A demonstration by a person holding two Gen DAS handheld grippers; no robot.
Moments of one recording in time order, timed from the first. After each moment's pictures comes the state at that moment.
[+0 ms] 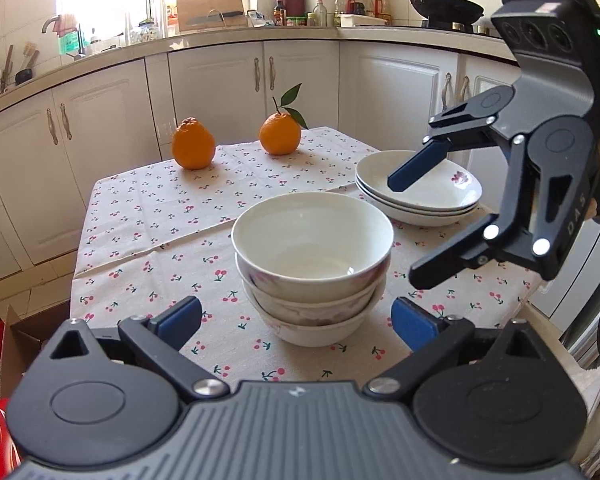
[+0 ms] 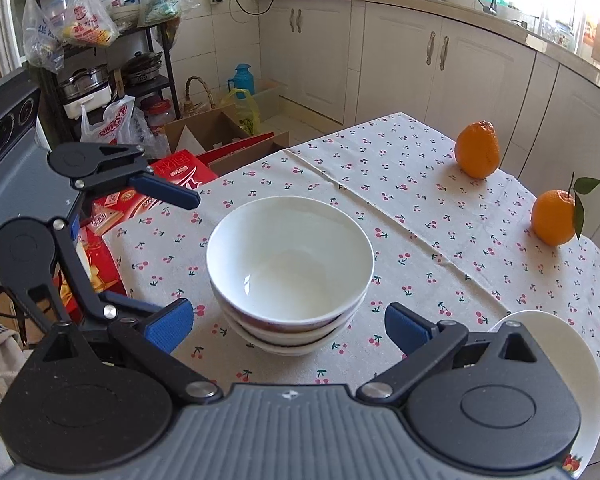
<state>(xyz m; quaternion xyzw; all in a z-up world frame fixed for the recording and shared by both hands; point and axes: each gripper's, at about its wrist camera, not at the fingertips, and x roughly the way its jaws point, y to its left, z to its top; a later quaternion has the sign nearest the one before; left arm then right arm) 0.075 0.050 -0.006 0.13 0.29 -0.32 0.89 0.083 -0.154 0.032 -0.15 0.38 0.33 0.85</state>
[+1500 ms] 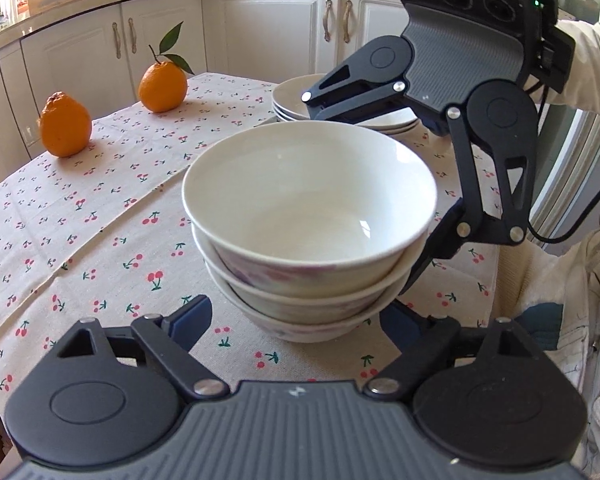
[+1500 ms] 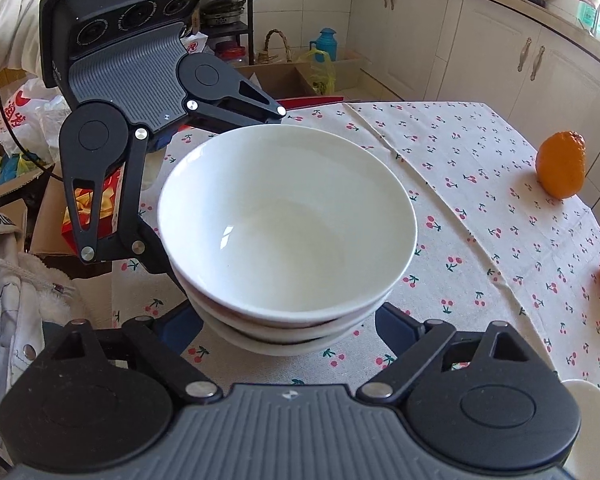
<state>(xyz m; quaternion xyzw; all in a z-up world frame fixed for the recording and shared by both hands) 0.158 0.039 -0.053 0.22 0.33 -0.51 0.76 0.127 -0.141 -0.025 -0.23 0.39 0.44 0.78</state>
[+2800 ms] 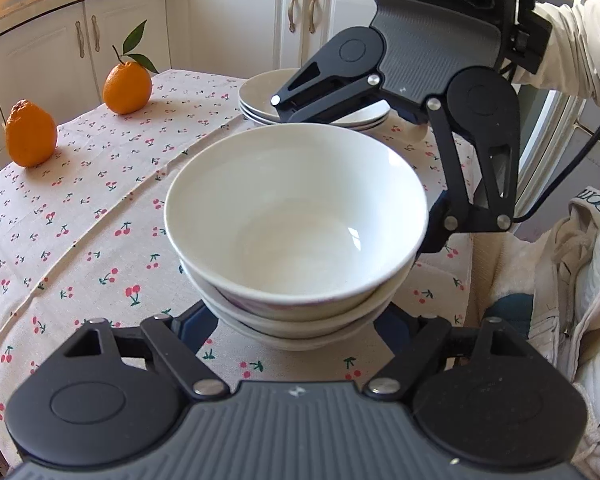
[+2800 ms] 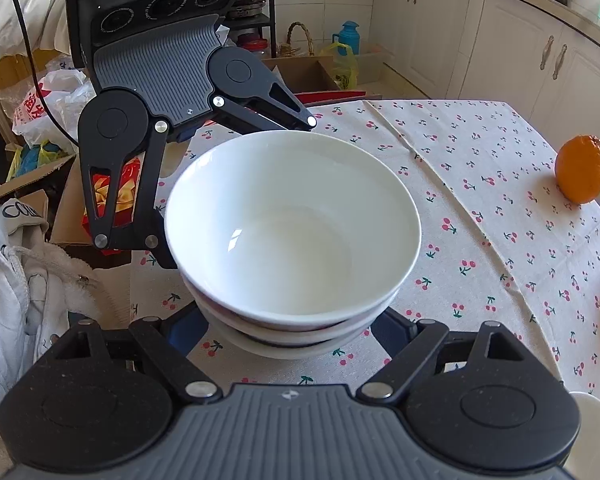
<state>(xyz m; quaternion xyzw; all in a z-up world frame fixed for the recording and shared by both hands) 0.164 0.034 -0.047 0.23 0.34 -0.55 0.73 0.129 -0.141 -0.018 -0.23 0.40 0.47 0.75</state>
